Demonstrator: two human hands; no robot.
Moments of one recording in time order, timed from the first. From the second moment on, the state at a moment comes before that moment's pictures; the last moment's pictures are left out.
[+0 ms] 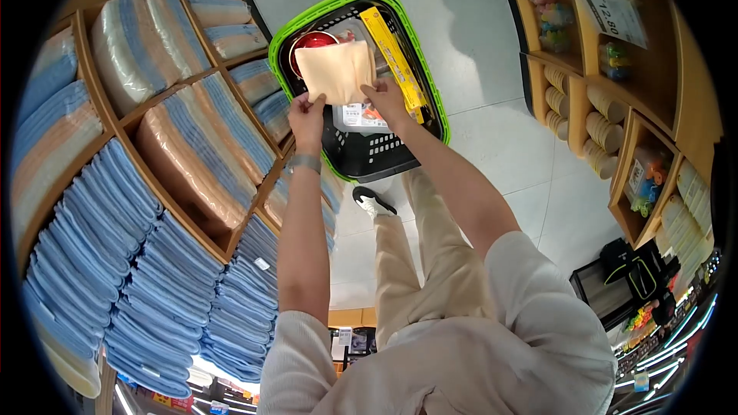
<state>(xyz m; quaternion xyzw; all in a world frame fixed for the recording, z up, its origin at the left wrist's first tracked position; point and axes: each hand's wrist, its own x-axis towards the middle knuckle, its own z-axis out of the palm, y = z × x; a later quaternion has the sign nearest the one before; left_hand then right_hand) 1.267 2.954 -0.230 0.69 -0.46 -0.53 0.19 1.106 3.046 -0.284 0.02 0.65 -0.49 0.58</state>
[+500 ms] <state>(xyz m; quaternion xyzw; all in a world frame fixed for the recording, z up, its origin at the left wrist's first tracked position) 1.286 3.150 0.065 0.66 -0.58 -0.45 0.19 1.116 3.274 0.002 0.09 0.63 -0.41 0.65</state>
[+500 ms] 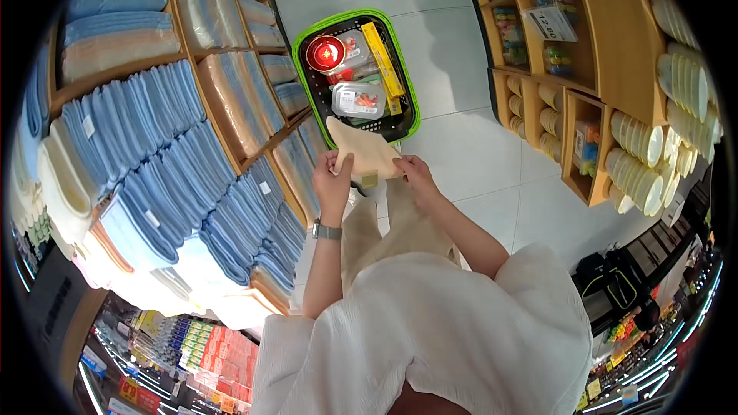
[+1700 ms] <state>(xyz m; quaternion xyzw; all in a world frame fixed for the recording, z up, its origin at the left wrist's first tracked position) 1.492 3.328 0.285 0.46 -0.42 -0.74 0.25 1.294 3.473 0.300 -0.02 0.55 -0.64 0.55</state>
